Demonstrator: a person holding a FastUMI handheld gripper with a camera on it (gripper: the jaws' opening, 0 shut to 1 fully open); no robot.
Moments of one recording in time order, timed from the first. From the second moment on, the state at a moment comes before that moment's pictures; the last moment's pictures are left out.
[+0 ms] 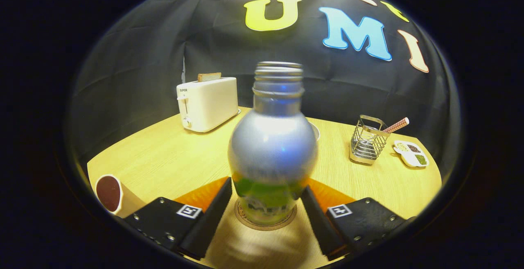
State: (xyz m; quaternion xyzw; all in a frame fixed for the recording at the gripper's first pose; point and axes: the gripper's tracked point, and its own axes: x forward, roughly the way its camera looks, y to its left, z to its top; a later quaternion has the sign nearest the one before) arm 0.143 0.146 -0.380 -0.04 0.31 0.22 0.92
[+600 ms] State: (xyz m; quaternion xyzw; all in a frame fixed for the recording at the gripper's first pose) arm 0.097 0.112 -0.272 -0.04 0.27 0.20 0.94
